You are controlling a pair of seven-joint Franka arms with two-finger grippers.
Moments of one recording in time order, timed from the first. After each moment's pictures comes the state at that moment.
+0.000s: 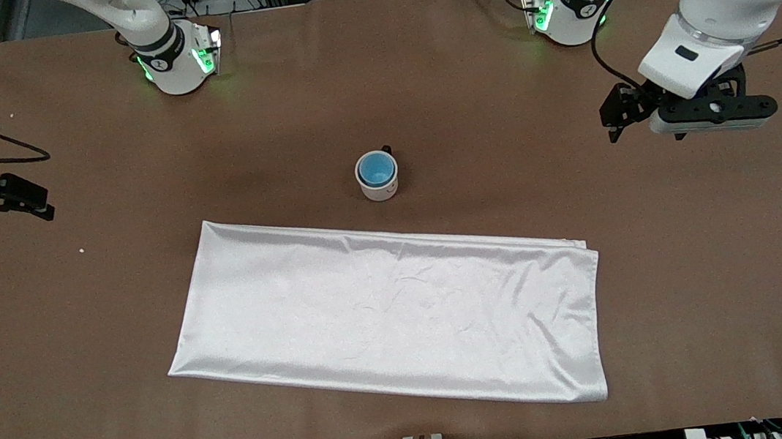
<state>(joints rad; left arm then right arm) 0.01 -0.03 -0.29 -1.72 0.05 1.80 -0.18 -0.04 0.04 0.03 -1.57 0.00 1.63 0.00</state>
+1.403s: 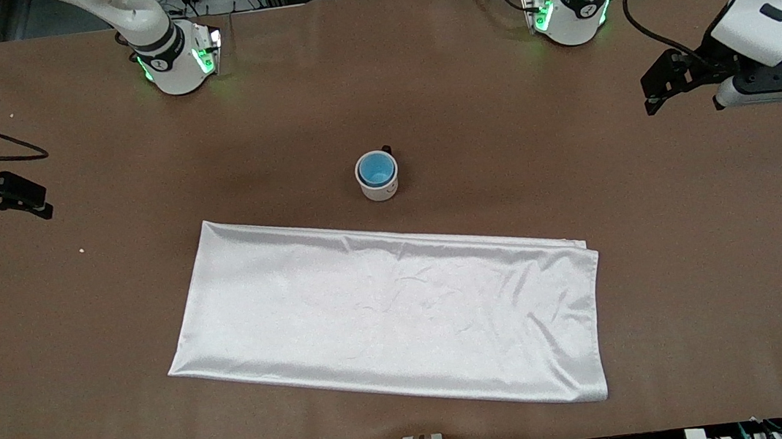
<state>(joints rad) -0.15 -0.01 -0.08 -1.54 -0.01 1.58 -0.17 -0.04 0.04 0.04 -1.57 0.00 1.63 0.00</state>
